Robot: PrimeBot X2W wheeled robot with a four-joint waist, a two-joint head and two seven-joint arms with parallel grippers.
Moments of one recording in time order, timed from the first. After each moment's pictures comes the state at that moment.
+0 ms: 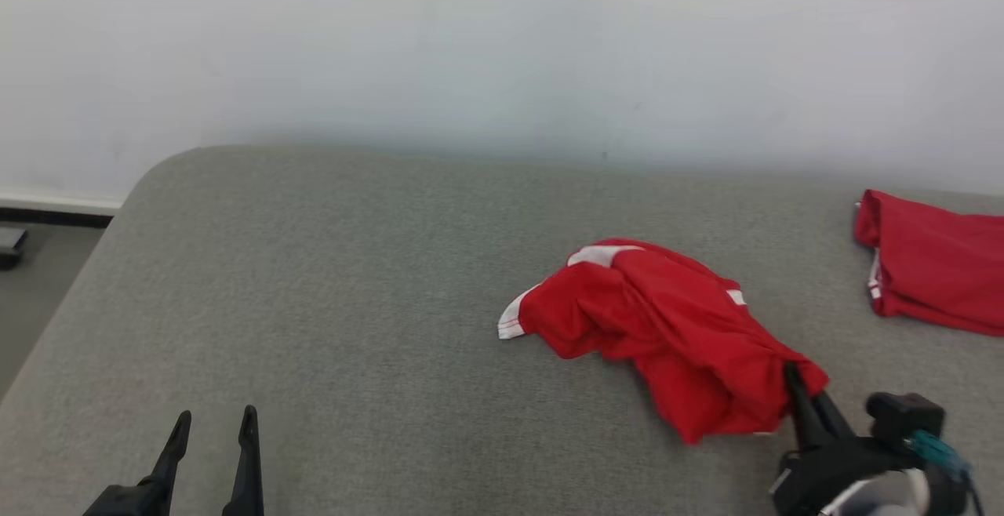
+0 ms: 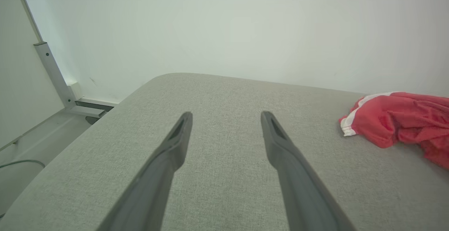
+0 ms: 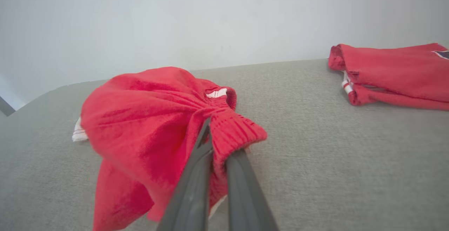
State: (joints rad) left arm -0.02 0.46 -0.37 0.08 -0.62 0.23 -0.25; right arm -0.21 -0.22 0.04 0.58 0.35 0.13 -0.23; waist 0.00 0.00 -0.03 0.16
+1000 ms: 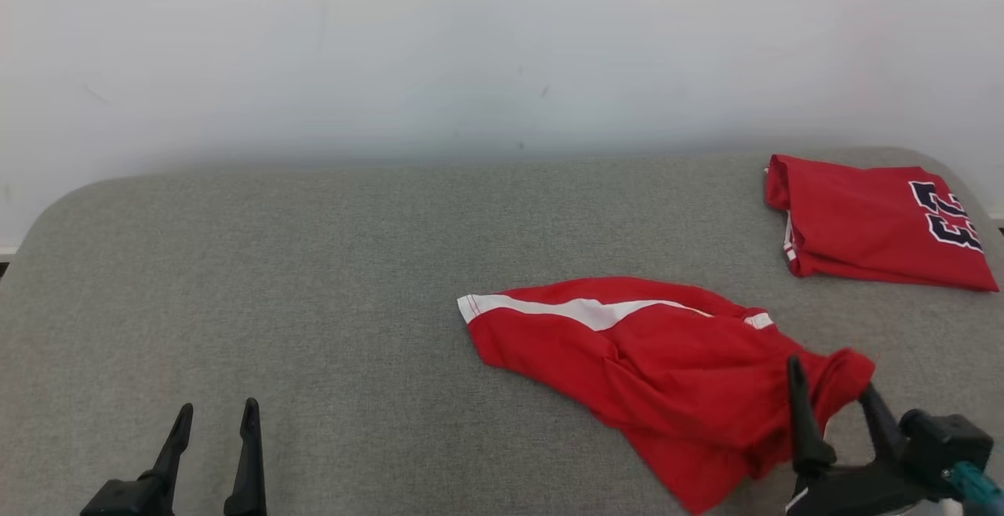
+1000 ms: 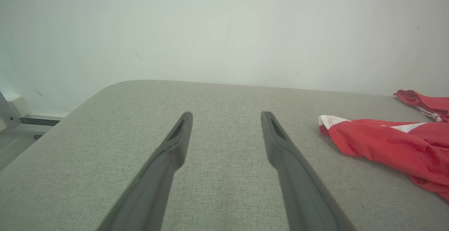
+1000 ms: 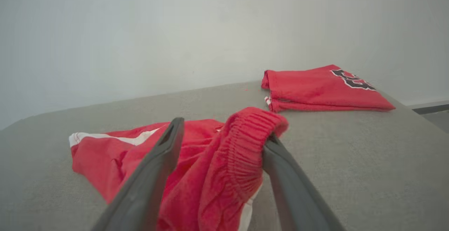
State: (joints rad) left arm -0.03 0.44 -0.36 0.09 -0.61 0.21 -0.26; right arm 0.01 -0.10 -0.12 0.08 0.20 0.13 -0.10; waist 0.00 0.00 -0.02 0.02
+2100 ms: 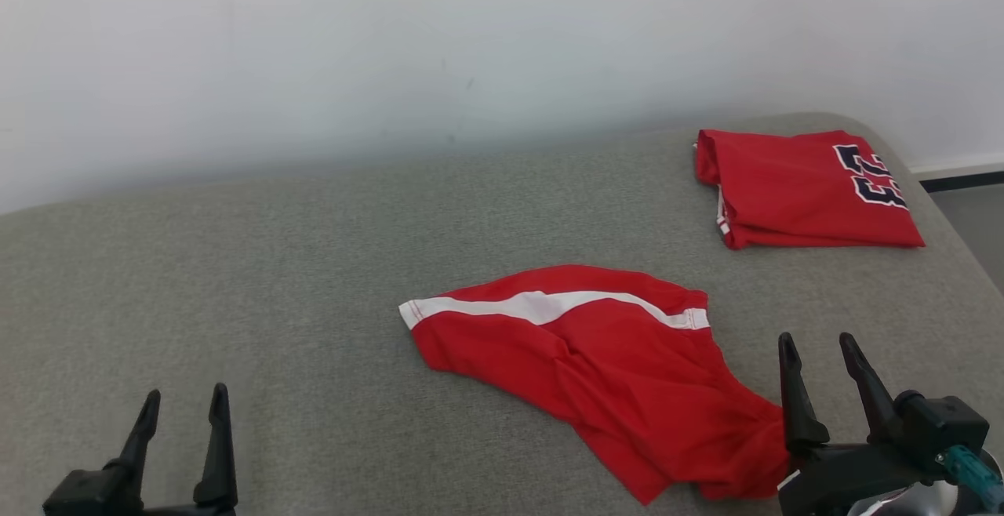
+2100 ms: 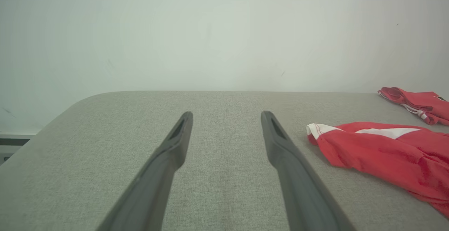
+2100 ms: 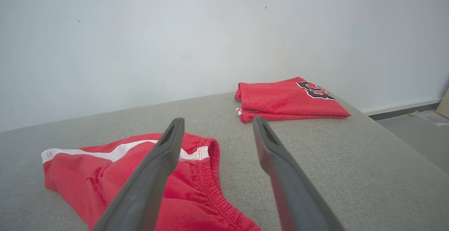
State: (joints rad) left arm -0.04 0.47 -0.32 0.09 -0.62 0.21 -0.26; right arm -0.01 -0.09 -0.13 0.06 0.16 0.13 -0.04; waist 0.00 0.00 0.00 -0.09
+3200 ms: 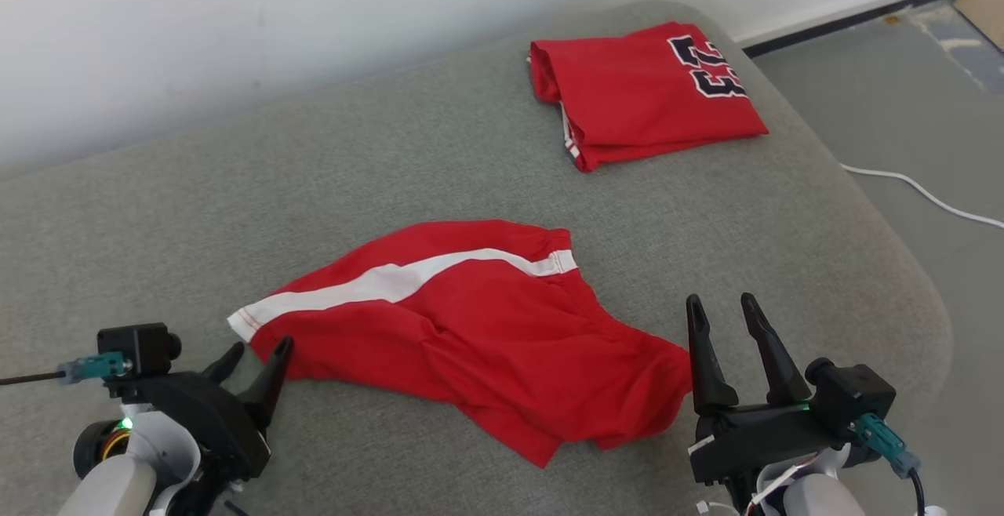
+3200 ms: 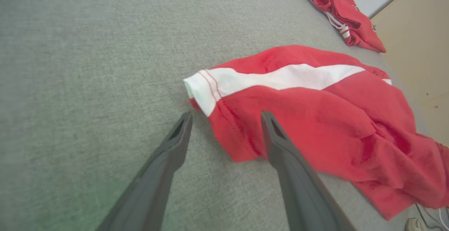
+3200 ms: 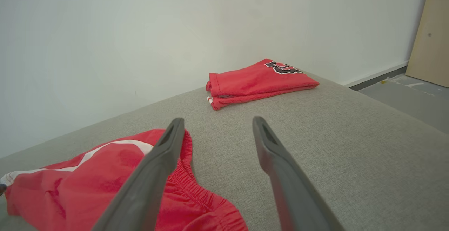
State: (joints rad) left arm -0.41 0.45 -0.41 0.45 -0.93 -0.10 0.15; right arm -0.19 -0.05 0.07 0.29 0.28 0.13 -0.26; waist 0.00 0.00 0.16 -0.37
